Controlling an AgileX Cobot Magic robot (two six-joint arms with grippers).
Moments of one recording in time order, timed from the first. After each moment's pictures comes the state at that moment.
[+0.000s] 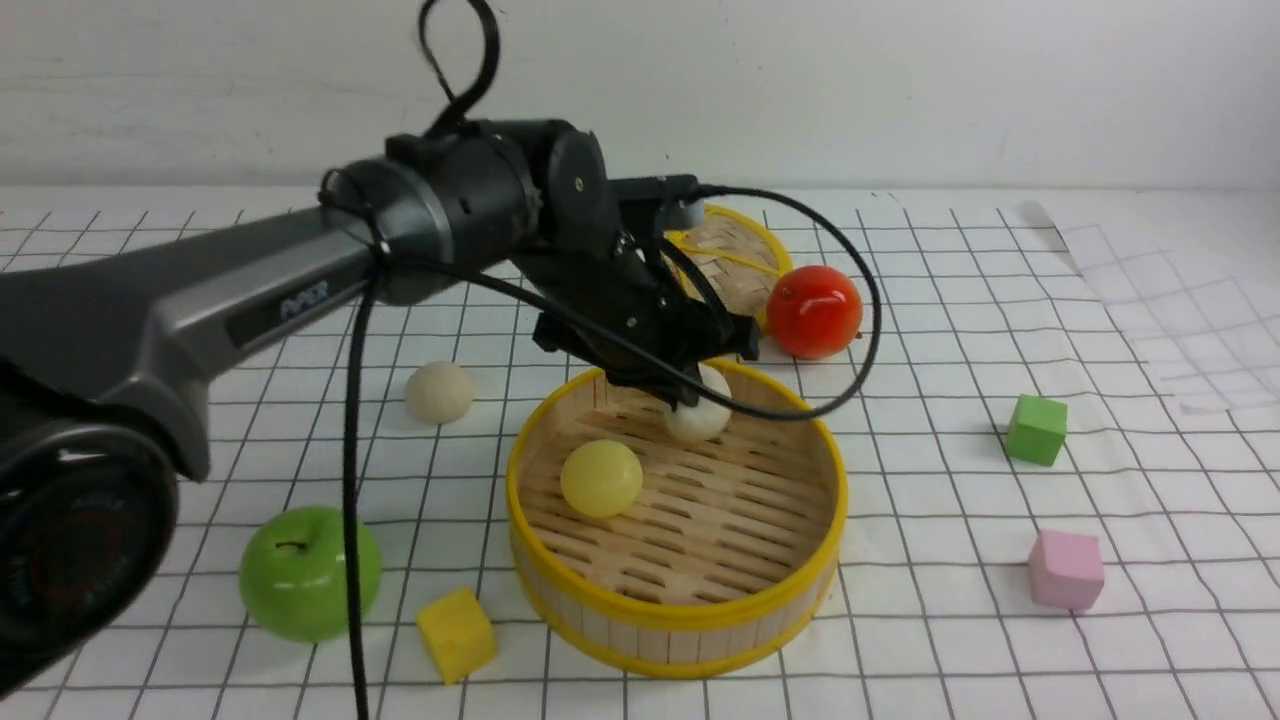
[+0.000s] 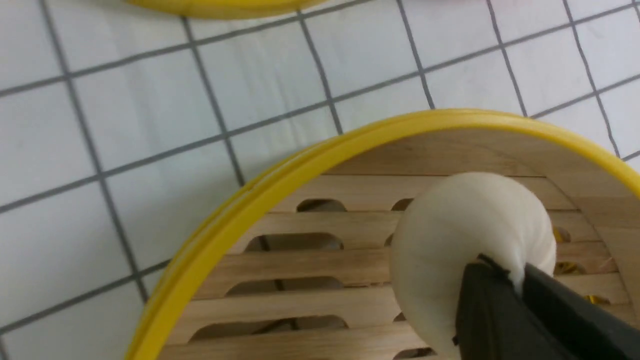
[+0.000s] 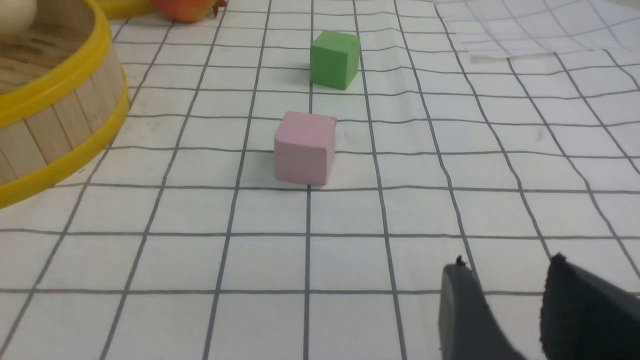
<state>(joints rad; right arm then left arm) -0.07 -0.01 0.02 0.11 0.40 -0.15 -0.51 2.15 -1.82 -0.26 0.76 -0.08</state>
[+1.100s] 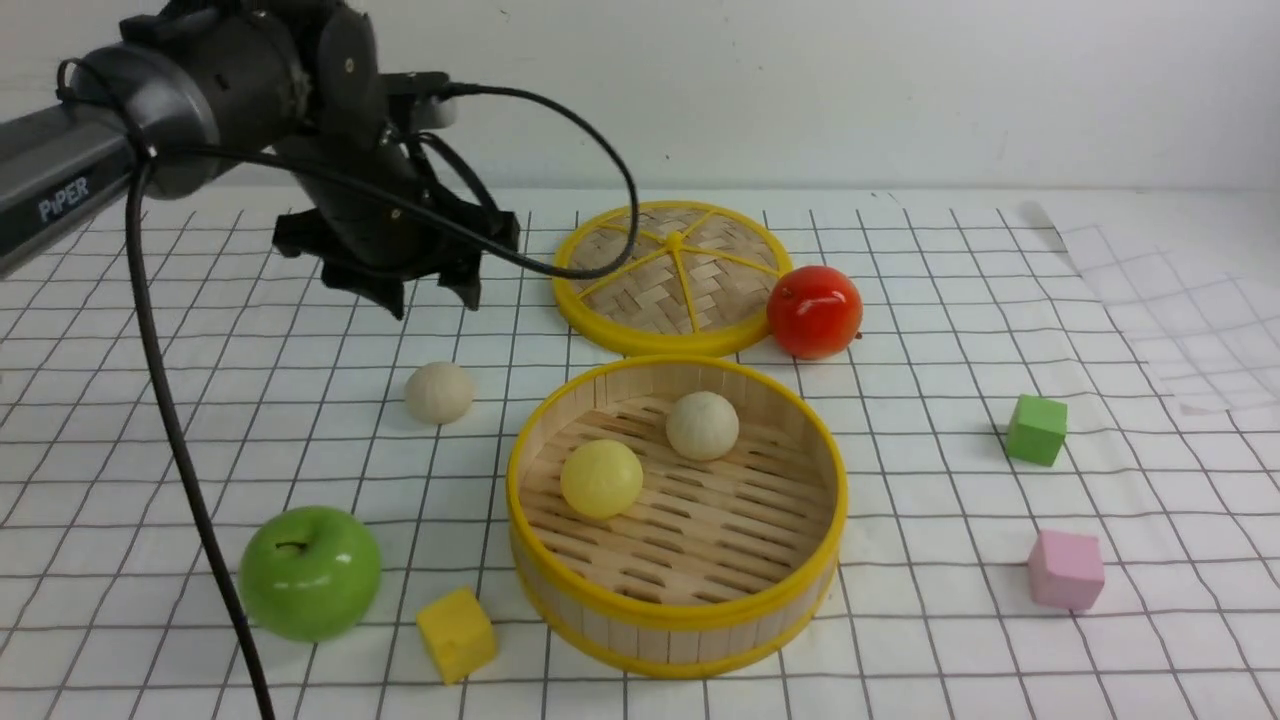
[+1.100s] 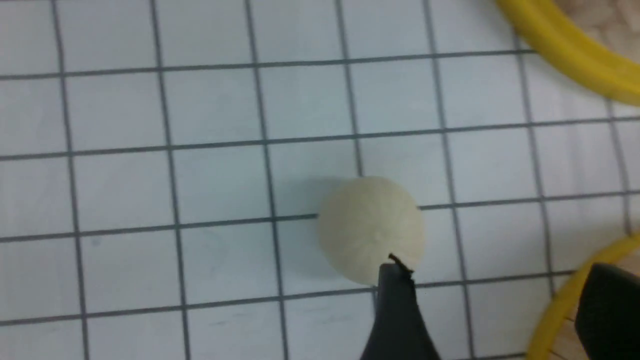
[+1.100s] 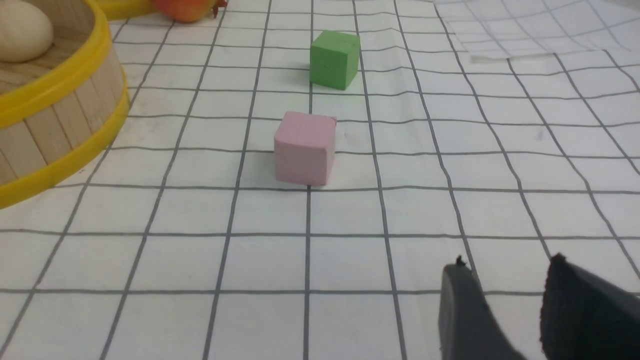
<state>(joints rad) -0.07 -0.01 0.02 0.11 0.40 -0.15 -0.25 2.06 -1.86 0.01 0.91 -0.23</state>
